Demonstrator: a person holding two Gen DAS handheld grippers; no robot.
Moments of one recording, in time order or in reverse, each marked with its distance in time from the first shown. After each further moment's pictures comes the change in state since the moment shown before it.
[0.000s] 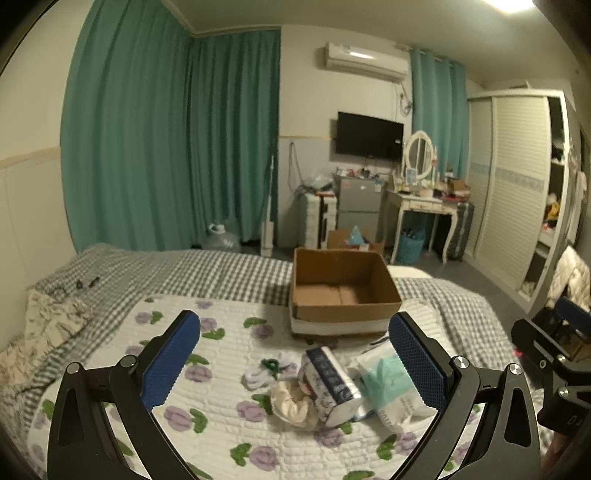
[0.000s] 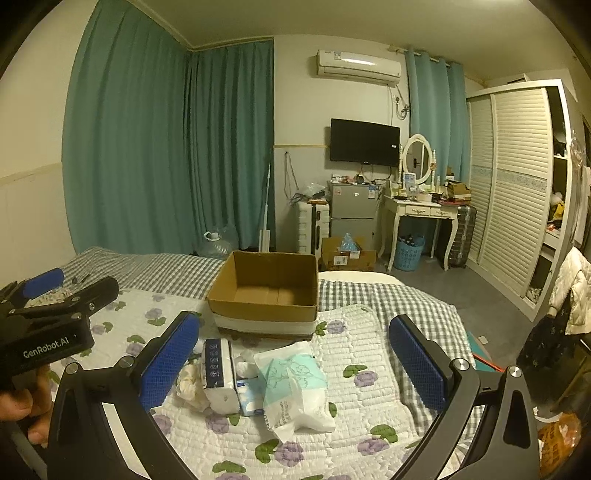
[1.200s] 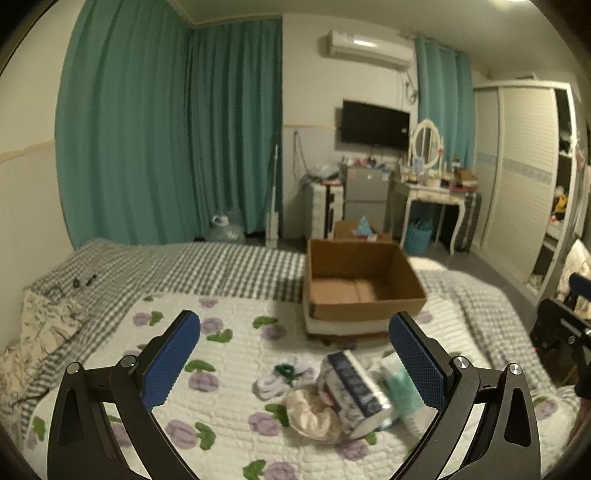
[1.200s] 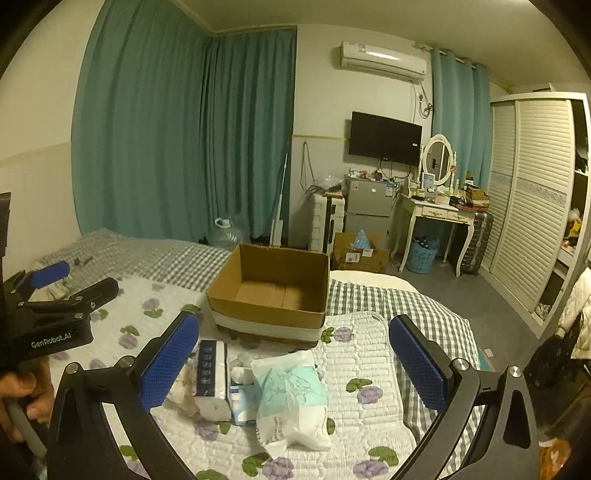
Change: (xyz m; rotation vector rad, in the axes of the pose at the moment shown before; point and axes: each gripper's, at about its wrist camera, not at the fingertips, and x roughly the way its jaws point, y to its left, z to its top) left arm 0.057 0.020 -0.008 0.016 0.040 0.028; right arm 0.055 0.000 0.008 -0.083 0.051 0.061
